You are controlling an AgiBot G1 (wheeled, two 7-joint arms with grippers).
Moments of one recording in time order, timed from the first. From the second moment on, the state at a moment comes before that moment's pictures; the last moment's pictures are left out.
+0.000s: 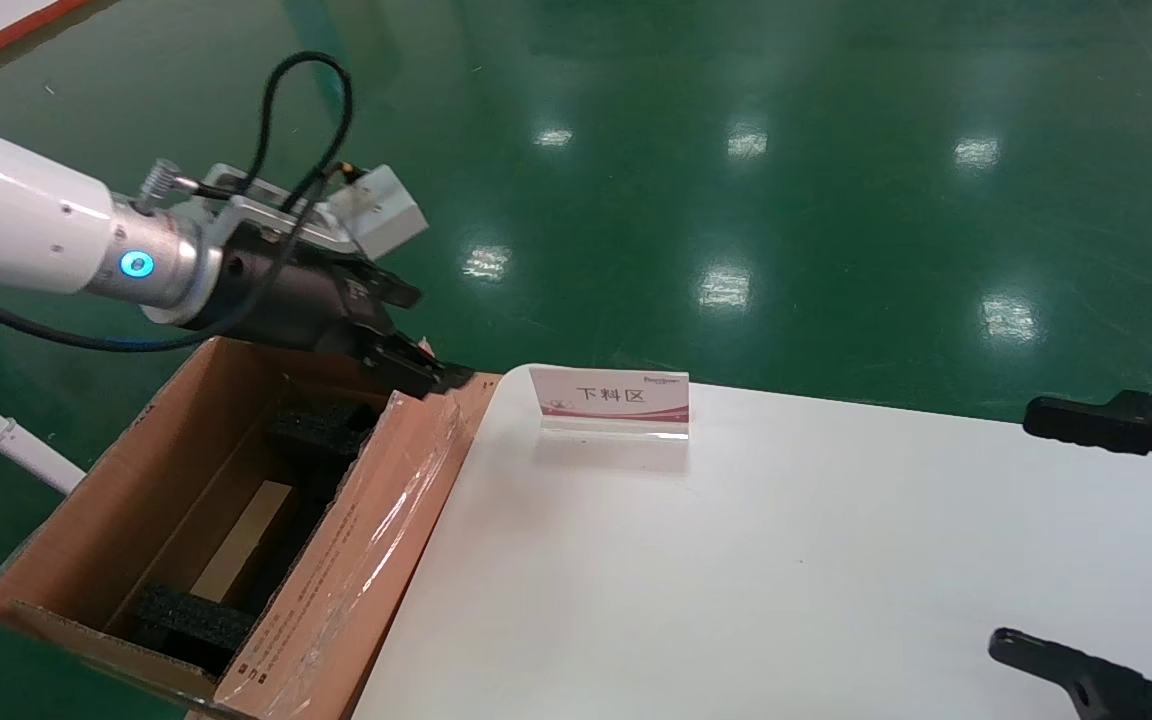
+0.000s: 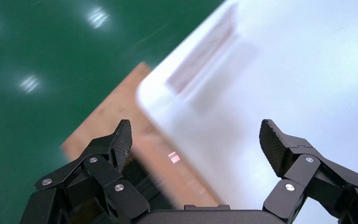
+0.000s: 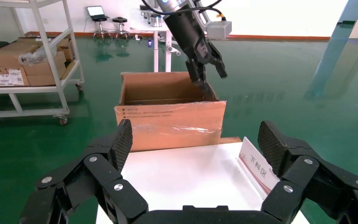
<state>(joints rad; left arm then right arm) -2.31 0.51 1.89 -1.35 1.25 0.92 -0.99 1.08 -0.60 -0.30 1.28 -0.72 -1.49 0.17</state>
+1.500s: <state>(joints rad) -1.16 0.60 0.39 -1.29 0.77 1.46 -0.25 1.08 -0.60 -0.30 1.28 -0.71 -1.49 0.17</state>
